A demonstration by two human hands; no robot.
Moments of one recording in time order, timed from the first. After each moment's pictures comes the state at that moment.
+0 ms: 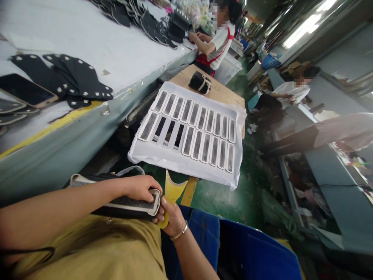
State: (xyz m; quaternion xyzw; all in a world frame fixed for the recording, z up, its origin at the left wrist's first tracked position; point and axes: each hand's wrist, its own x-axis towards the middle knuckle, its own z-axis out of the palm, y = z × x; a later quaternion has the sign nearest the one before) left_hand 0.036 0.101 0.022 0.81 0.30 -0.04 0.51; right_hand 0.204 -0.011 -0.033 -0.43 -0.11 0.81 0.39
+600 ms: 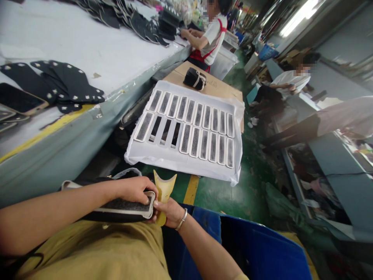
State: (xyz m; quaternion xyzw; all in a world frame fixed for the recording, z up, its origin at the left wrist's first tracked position) left_hand 0.044 0.099 0.018 0.78 0.29 -0.06 0.54; right_hand 0.219 0.004 -0.043 -0.40 -0.16 0.86 0.27
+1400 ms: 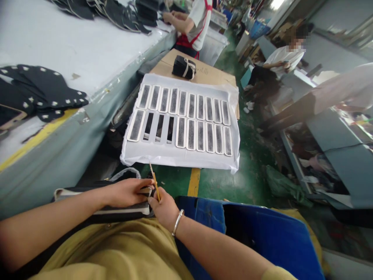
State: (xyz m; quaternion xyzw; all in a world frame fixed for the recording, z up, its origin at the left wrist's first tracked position) left_hand 0.037 0.098 0.018 0.81 0.33 -0.06 0.49; right_hand 0.195 0.011 -0.006 -0.66 -0.46 0.55 0.22
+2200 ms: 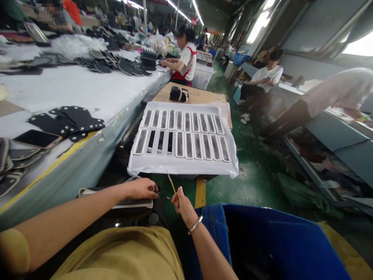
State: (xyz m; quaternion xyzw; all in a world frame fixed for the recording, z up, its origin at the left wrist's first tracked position) left_hand 0.067 0.085 0.037 0.83 0.37 -0.12 0.40; right_hand 0.257 -0.028 -0.011 -0.64 -0.36 0.59 0.34
